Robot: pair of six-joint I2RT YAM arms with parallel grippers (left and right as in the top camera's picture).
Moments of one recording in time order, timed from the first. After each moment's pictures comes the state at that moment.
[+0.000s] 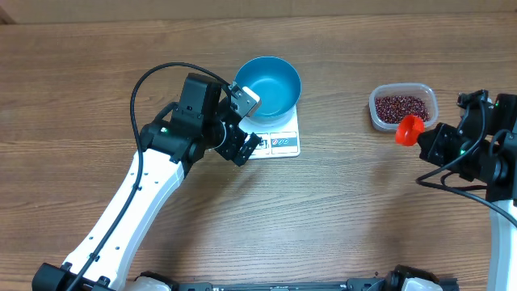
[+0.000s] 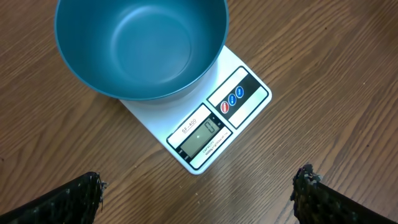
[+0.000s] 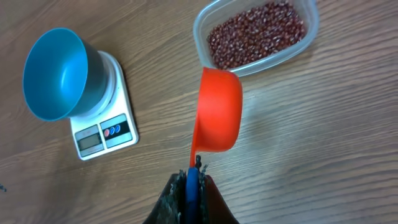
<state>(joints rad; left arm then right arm) -0.37 1.45 1.20 -0.71 0.23 0.29 -0.26 1.14 1.29 -1.18 -0.31 0.15</state>
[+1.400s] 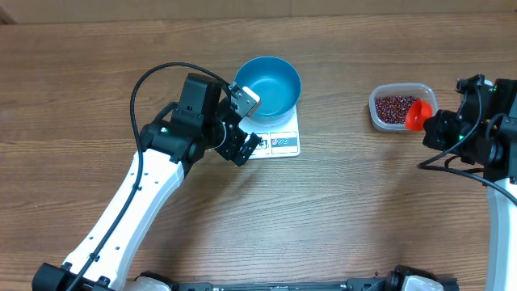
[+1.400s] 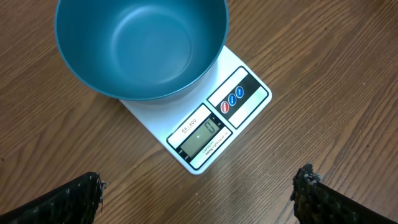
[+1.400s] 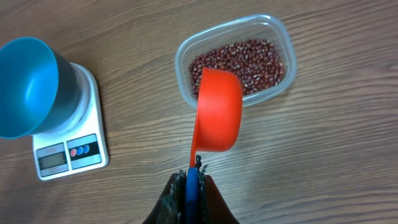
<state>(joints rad) -0.37 1.45 1.20 -0.71 0.23 0.29 -0.26 1.23 1.30 -1.06 -0.23 0.05</state>
